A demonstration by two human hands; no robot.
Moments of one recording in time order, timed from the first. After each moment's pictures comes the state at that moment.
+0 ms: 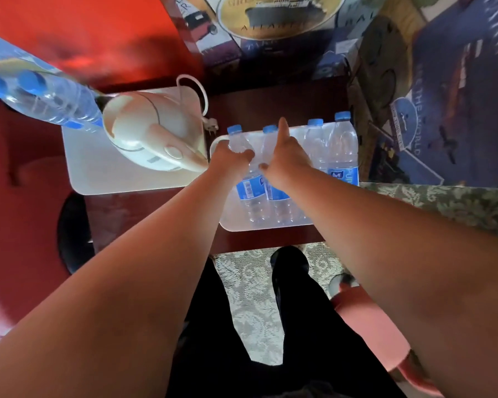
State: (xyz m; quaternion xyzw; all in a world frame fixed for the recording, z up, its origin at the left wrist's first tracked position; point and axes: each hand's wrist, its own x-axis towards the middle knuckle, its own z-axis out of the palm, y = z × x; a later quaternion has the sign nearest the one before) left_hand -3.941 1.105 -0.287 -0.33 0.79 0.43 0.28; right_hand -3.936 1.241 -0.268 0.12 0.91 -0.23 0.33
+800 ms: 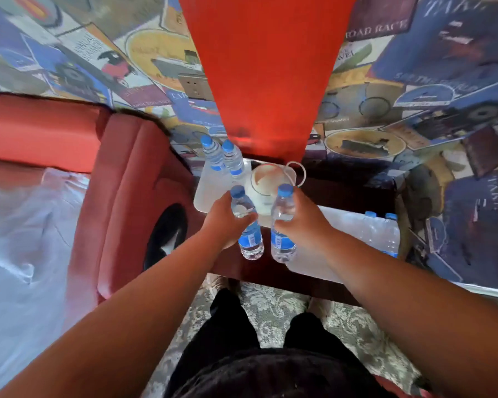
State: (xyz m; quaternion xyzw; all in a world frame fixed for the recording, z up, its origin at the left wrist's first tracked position) left_hand -3.838 0.910 -0.077 -0.24 0.85 0.46 0.13; right_hand -3.897 1.110 -0.082 -0.07 0.84 -0.44 0.29
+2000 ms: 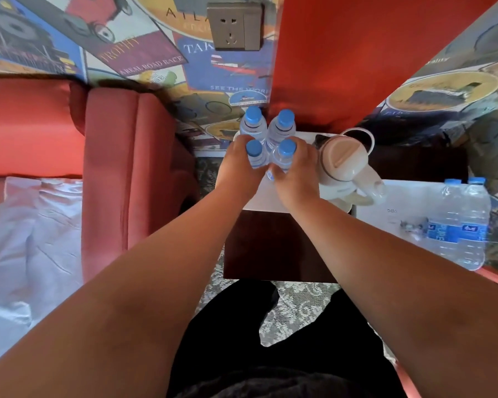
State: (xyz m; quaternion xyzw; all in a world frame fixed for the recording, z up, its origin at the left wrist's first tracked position) left_hand -3.938 0.744 -0.187 -0.16 0.88 0.43 0.10; right_hand -3.940 0.881 -0.204 0.06 0.91 -0.40 0.03
